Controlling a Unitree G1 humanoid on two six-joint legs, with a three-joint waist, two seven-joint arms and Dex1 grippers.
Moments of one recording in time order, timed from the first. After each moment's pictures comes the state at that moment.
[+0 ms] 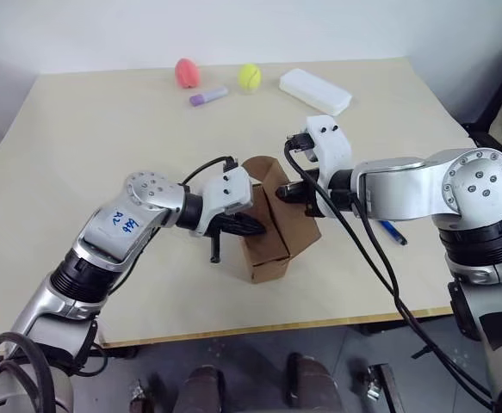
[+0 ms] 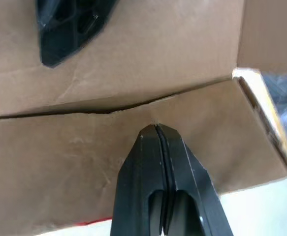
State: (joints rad) left arm -0.81 0.72 -0.38 -0.17 -0.31 0.65 -1.04; right arm -1.05 -0.67 0.26 -0.11 1.96 1.21 -0.86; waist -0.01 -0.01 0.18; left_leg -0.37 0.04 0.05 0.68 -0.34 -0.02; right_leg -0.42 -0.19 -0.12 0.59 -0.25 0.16
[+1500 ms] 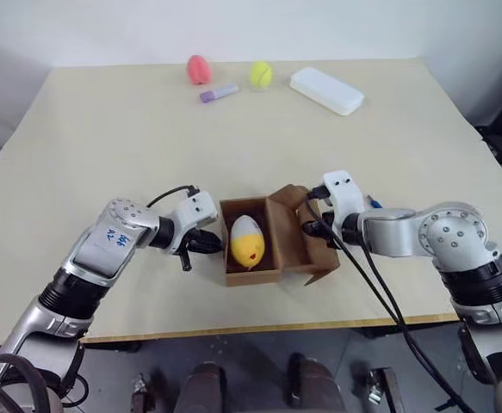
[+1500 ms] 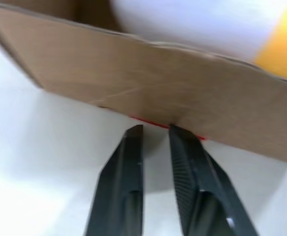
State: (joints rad) left arm -0.67 0.72 -0.30 -0.07 -0.15 0.83 -0.97; right arm -0.73 -0.72 0.20 -0.16 1.37 1.19 -0.40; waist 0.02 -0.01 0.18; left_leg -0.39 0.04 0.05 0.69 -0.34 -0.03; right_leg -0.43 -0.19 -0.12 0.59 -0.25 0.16
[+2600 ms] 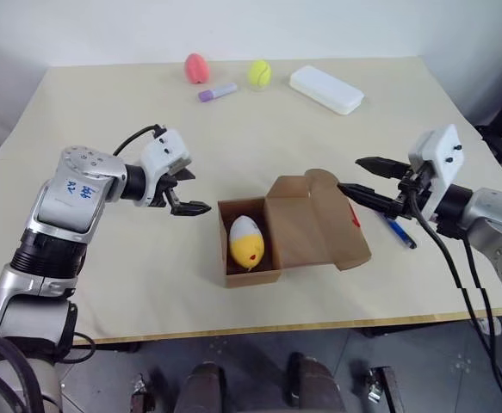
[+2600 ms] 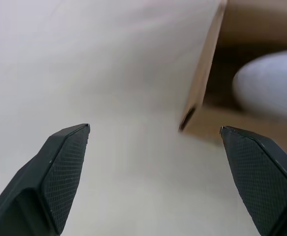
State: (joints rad) left arm -0.93 0.74 -0.21 0.11 -0.16 0.75 -1.03; right arm -0.39 -0.95 -0.15 -0.30 0.67 0.51 0.79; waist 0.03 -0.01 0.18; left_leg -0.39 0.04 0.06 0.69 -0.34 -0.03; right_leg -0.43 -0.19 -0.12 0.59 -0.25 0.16
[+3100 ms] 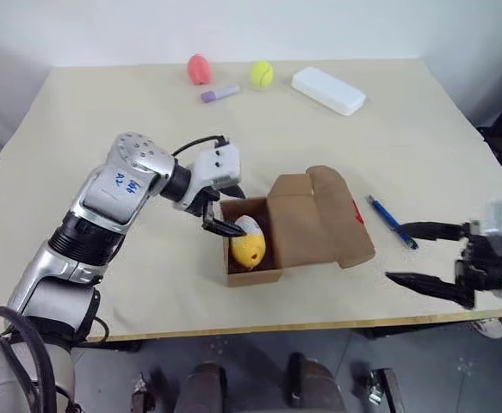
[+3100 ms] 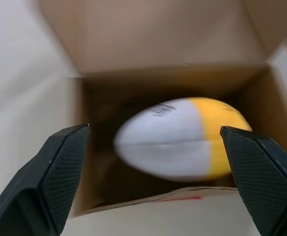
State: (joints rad) left arm -1.02 0.68 -0.43 0.08 -0.14 0.66 -1.28; right arm 0.13 -1.02 -0.58 -0.38 0.79 0.52 1.24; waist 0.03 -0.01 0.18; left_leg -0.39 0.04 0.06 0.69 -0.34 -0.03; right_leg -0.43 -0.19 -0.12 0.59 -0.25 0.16
